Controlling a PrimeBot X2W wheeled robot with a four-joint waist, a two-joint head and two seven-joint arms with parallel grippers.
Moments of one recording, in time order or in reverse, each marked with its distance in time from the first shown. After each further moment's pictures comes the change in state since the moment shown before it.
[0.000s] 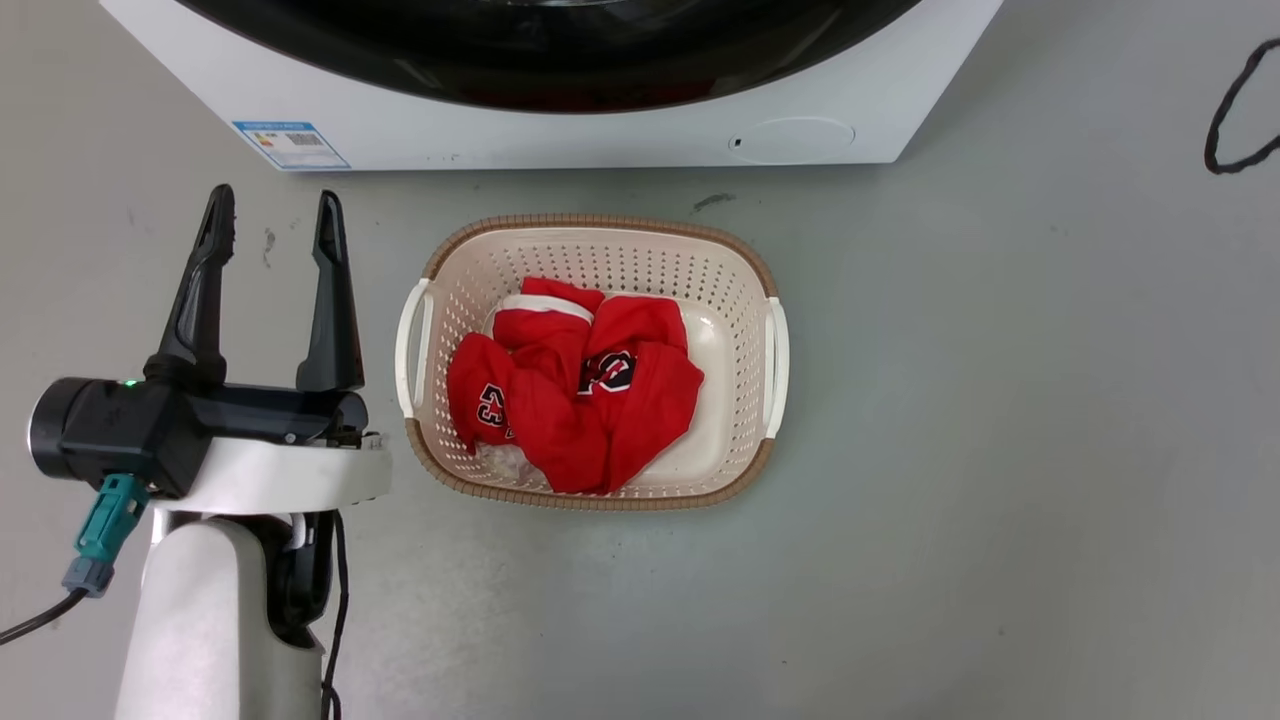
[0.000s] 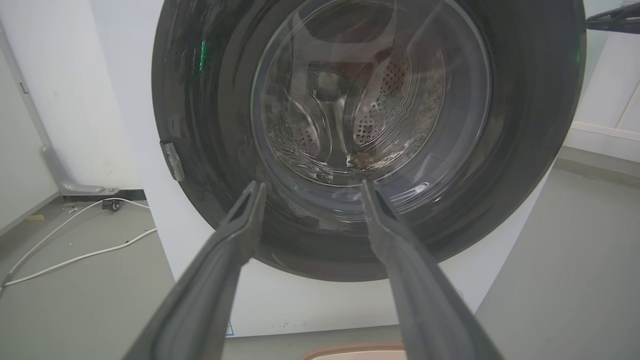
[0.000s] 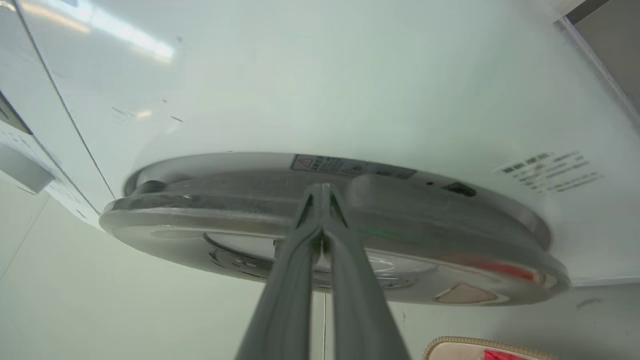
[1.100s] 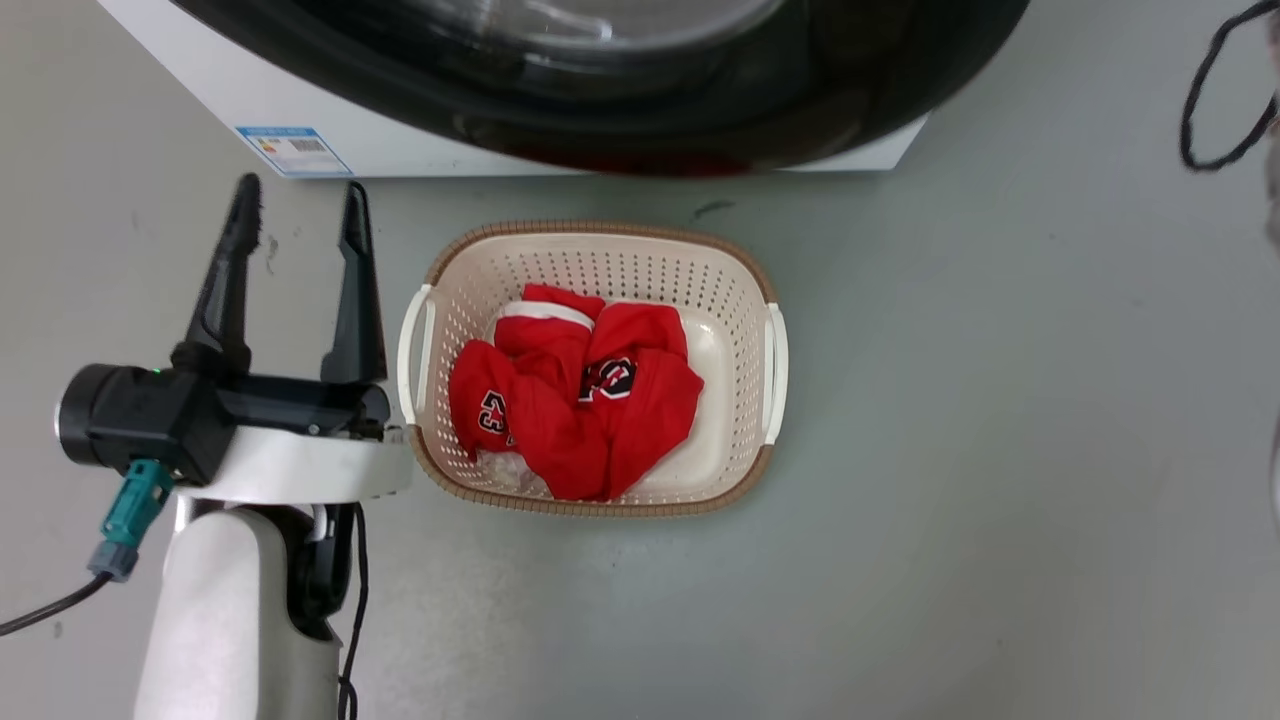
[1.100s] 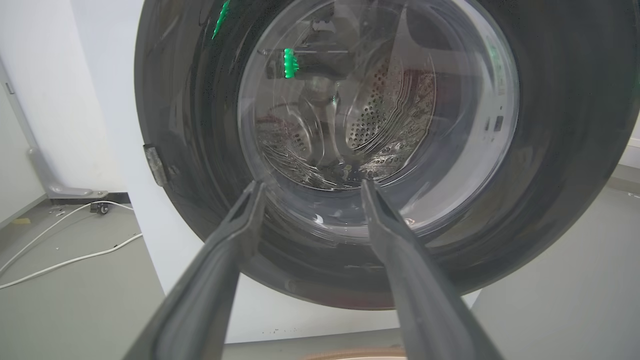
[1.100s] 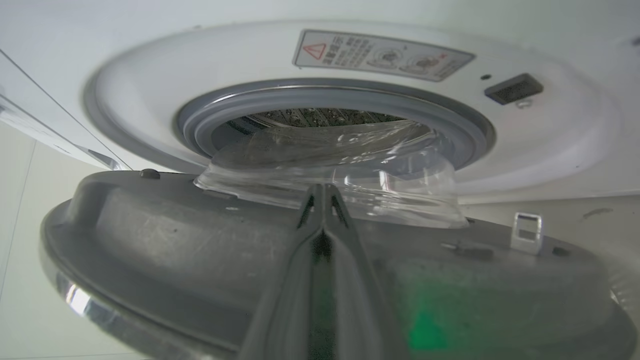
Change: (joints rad) left arm -0.031 -0.006 -0.024 0.020 -0.003 -0.001 0.000; right arm -0.116 0.050 -0.032 0.169 -0.060 -0.001 0.282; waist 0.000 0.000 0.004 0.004
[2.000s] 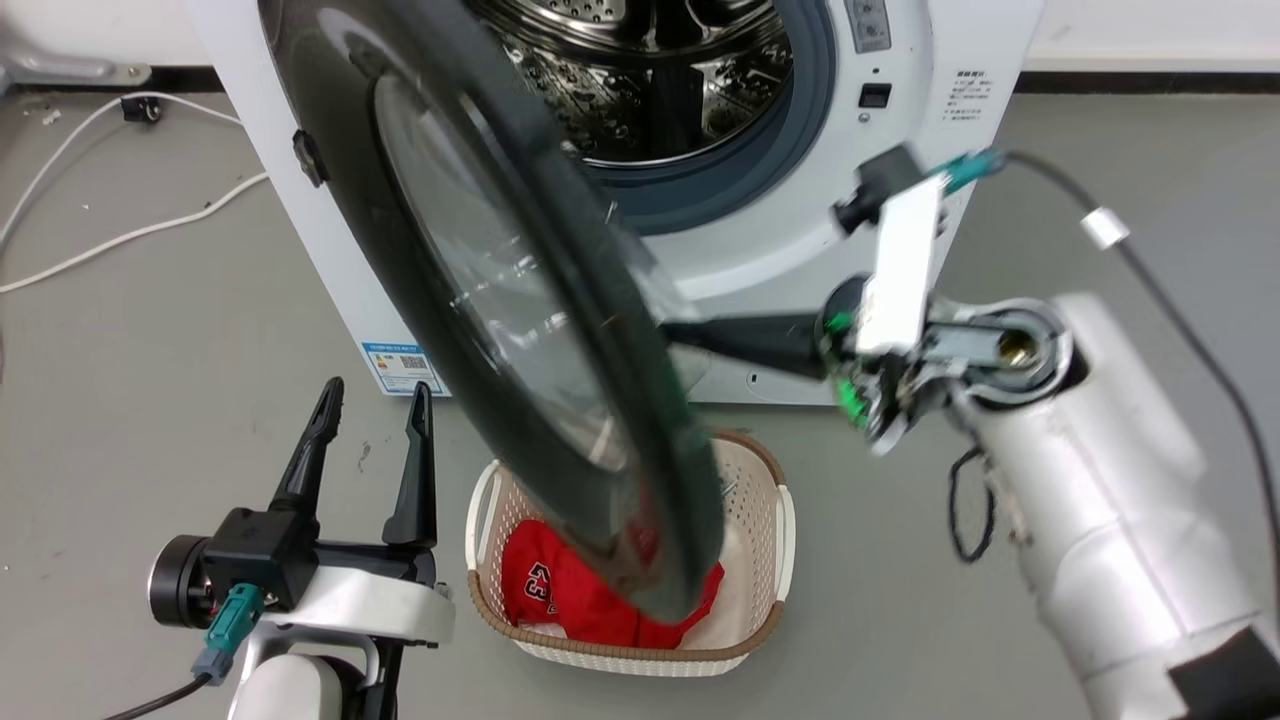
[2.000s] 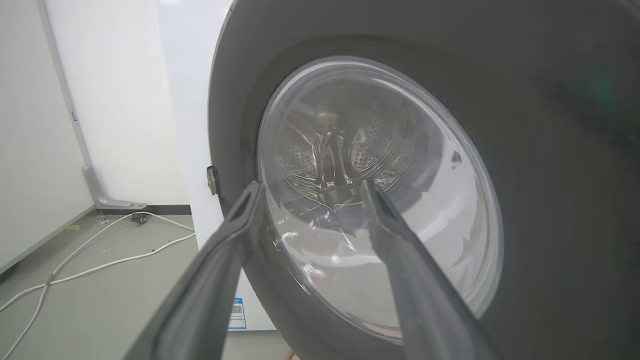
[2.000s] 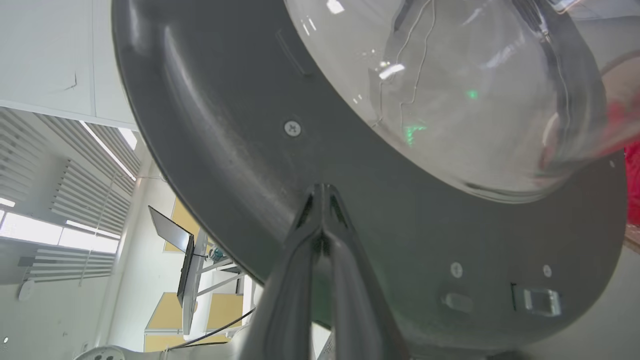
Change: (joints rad) left arm 0.230 -0.042 -0.026 0.079 0.029 0.000 0.000; right arm 0.698 0.056 0.356 -0.480 0.423 0.000 0.299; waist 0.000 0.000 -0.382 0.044
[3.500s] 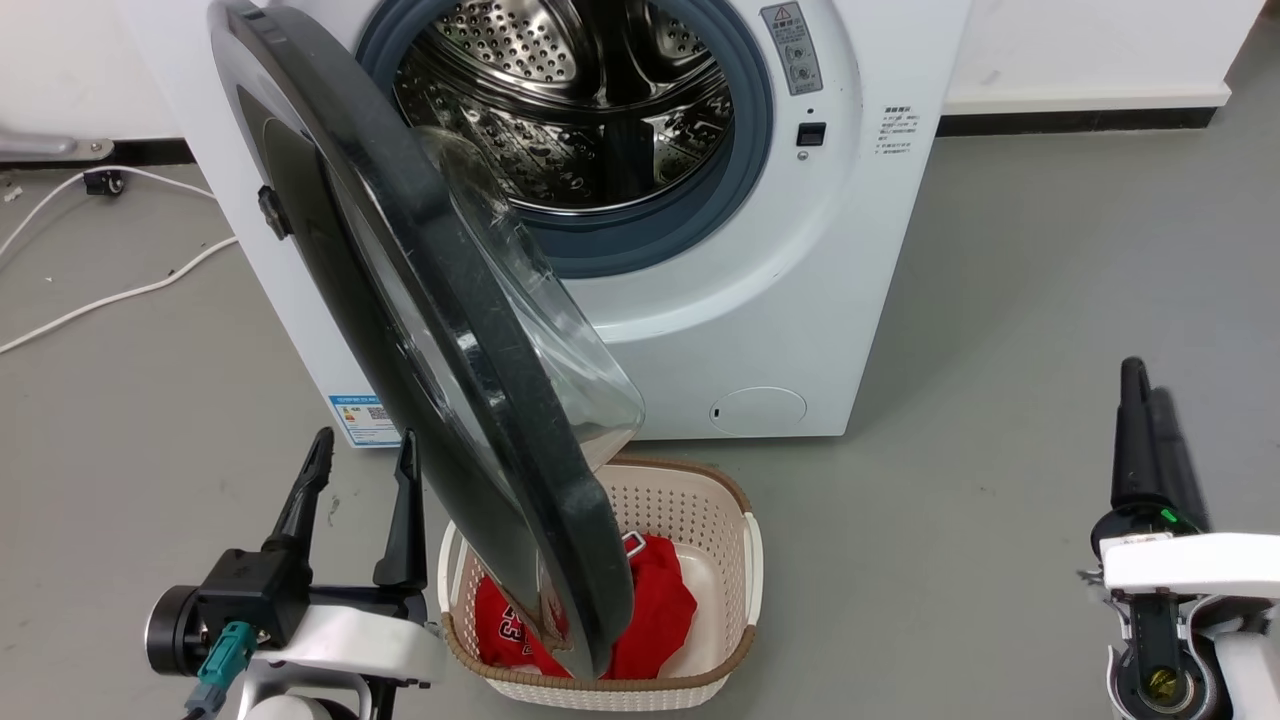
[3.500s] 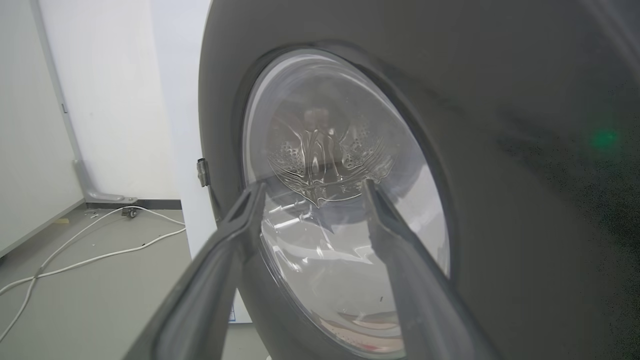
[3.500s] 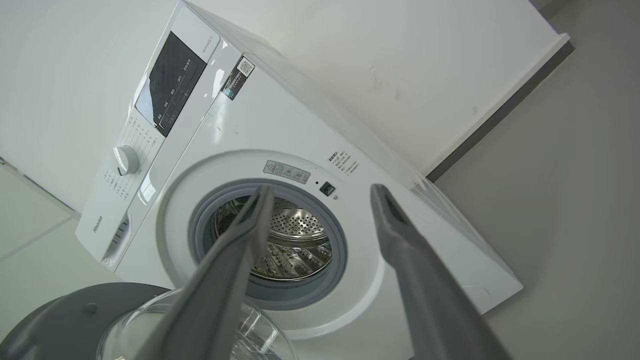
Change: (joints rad) left arm 0.067 -0.012 0.029 0.010 -0.006 0.003 0.000; right arm 0.702 -0.079 -0.288 -0.461 -0.475 0.000 -1.280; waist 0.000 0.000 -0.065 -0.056
